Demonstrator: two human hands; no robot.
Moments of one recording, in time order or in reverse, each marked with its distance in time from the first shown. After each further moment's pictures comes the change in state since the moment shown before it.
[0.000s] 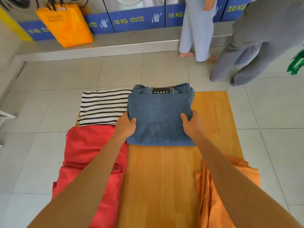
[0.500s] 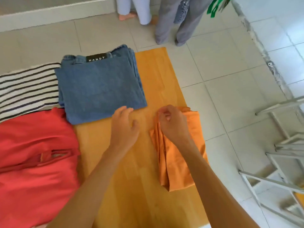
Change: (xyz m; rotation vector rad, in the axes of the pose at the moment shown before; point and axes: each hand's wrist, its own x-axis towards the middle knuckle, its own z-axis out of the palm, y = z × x) left_hand -0.166 0.044 0.107 0.107 -0.105 0.515; right_hand -0.158 0.056 -0.080 -0.101 0.223 -0.055
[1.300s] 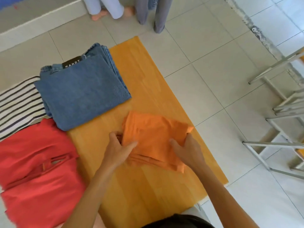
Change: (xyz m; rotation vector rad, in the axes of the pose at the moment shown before) left_hand -0.063 -0.040 0.005 -0.152 -0.430 -0.422; right_hand -0.124 0.081 -0.034 -0.123 -0.113 0.620
